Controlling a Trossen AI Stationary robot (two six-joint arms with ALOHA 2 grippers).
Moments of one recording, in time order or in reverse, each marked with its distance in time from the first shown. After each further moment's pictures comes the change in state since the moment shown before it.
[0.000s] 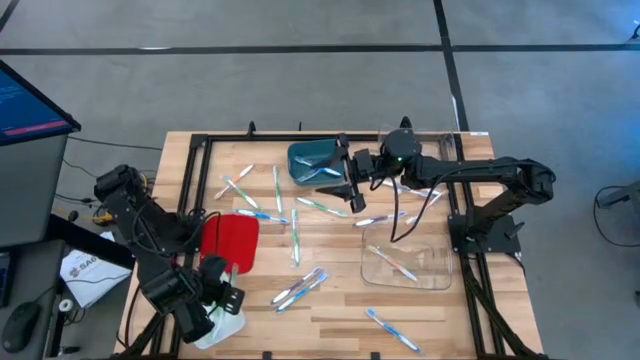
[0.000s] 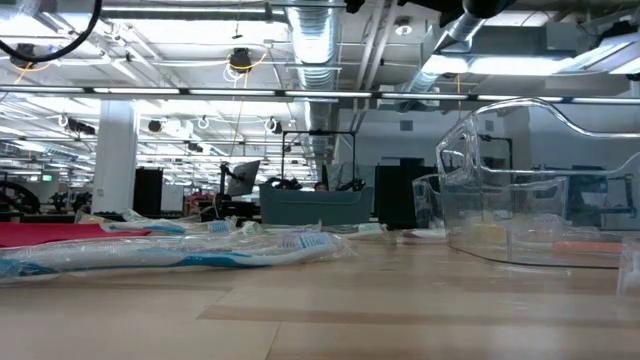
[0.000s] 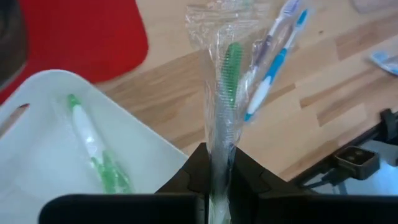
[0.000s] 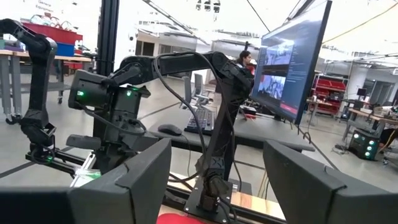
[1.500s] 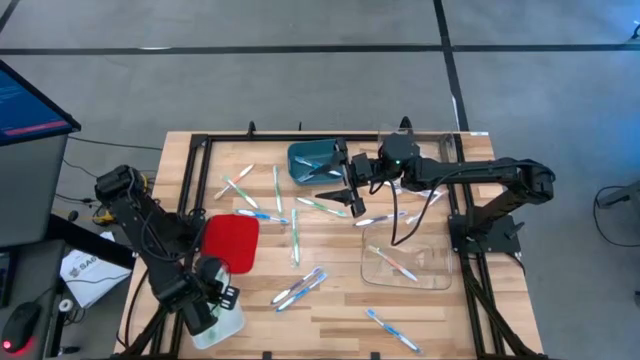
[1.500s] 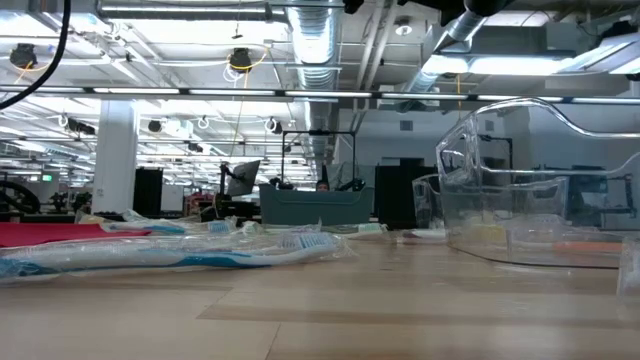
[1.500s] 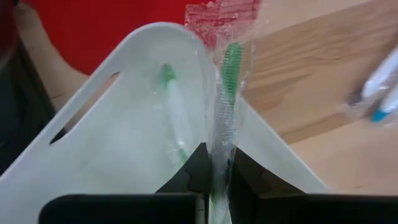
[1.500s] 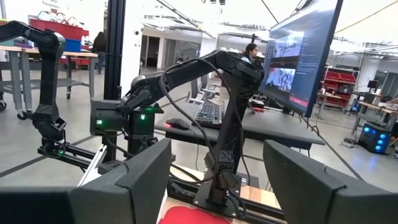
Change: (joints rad) left arm -0.016 0.003 -0.231 0.088 0.236 -0.090; right arm 0.021 0.000 0.000 -0.035 0.000 0.000
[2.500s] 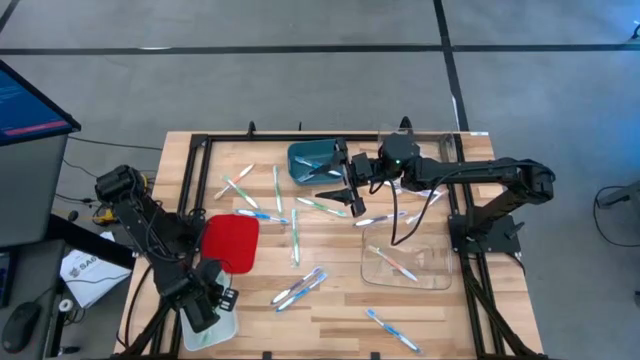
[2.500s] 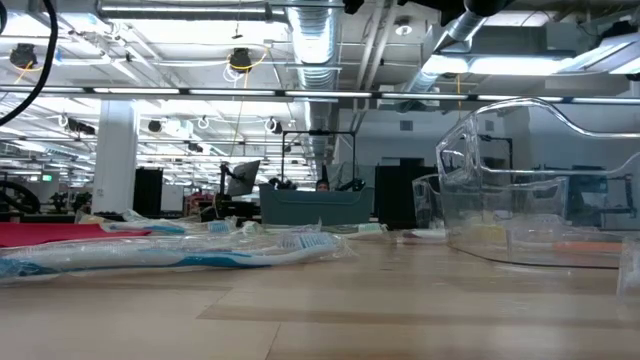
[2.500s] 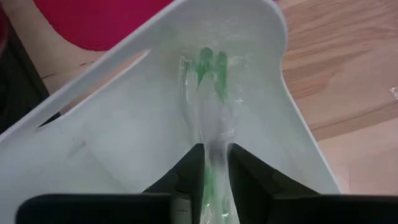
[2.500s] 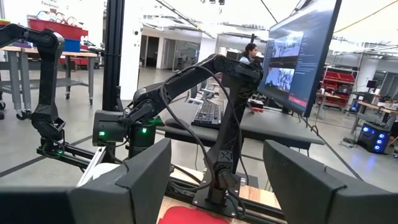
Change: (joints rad) left arm 0.004 0.000 -0.116 0.150 0.097 0.000; right arm 0.000 0.000 0.000 0.000 0.000 0.000
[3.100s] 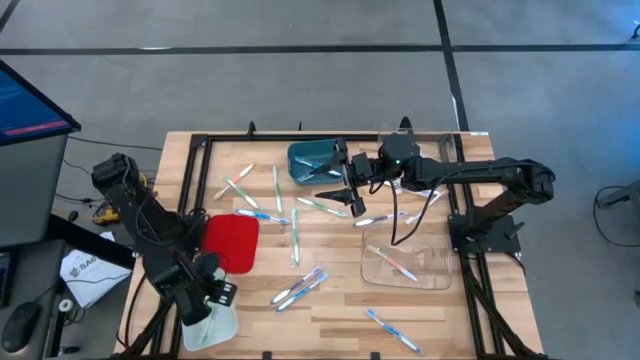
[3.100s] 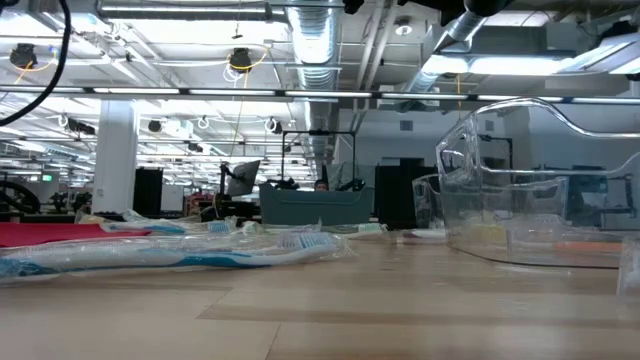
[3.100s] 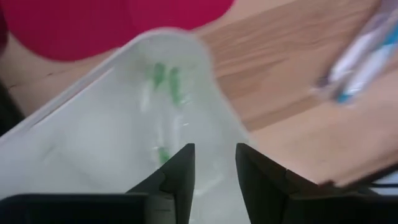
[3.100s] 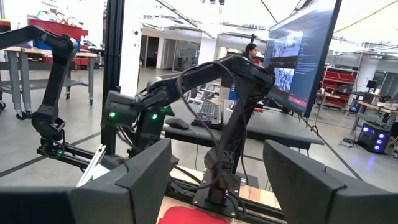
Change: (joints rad) left arm 0.000 -0.149 0.000 0.003 -0.112 0.017; right arm 0.000 0.000 0.000 0.000 0.000 0.000
